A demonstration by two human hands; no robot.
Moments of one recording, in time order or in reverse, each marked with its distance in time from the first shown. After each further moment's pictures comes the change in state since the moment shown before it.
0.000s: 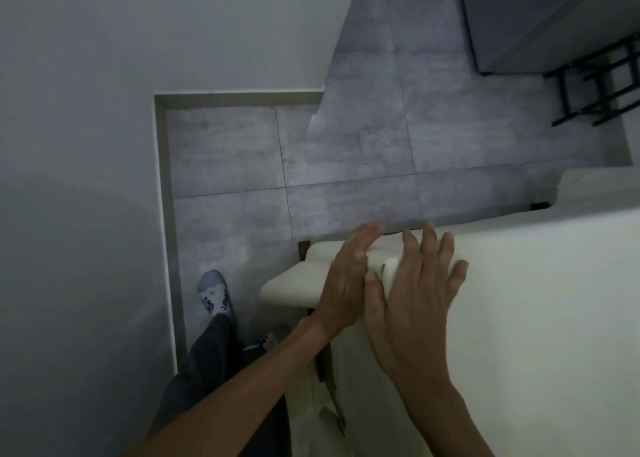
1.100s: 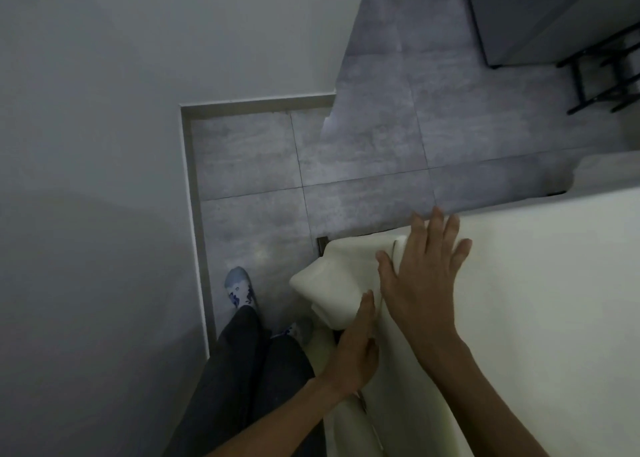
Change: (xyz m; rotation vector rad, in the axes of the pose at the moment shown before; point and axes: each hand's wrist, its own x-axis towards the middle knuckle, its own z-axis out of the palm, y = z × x) left_hand -0.128 -0.003 0.009 0.075 -0.181 -0.284; right_hand 0.001 0.000 -0.001 -0.085 -0.021 -0.011
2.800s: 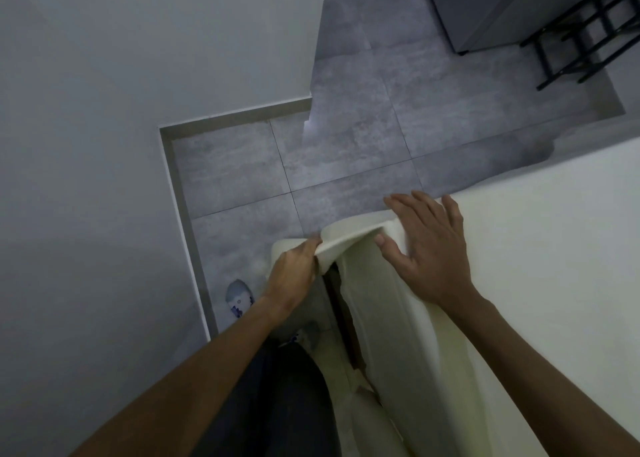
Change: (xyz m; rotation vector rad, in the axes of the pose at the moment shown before) left_hand 0.082 -0.008 -0.128 0.660 0.104 0.210; right_hand 0.019 0.038 -0.014 0.063 0.019 -0.270
